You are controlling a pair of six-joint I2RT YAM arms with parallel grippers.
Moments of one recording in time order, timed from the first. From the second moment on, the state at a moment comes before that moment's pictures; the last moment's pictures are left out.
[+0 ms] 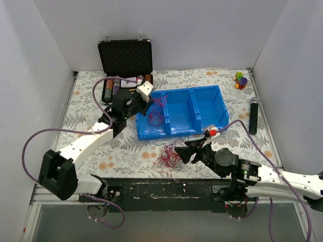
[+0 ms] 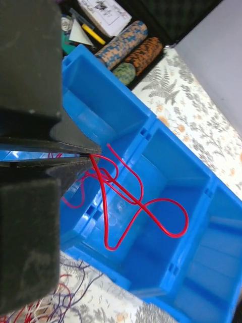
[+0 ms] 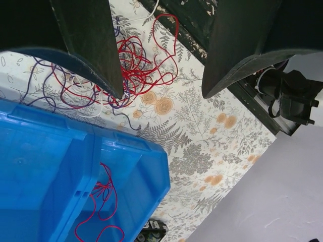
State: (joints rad) left arm -0.53 1.29 0.96 0.11 0.23 0.17; right arm 1.34 0.58 0.45 0.00 0.53 0.52
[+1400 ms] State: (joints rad) left arm -0.77 1.21 0.73 -0.25 0.57 0.24; right arm 1.34 0.59 0.43 -0.24 0.65 0.68
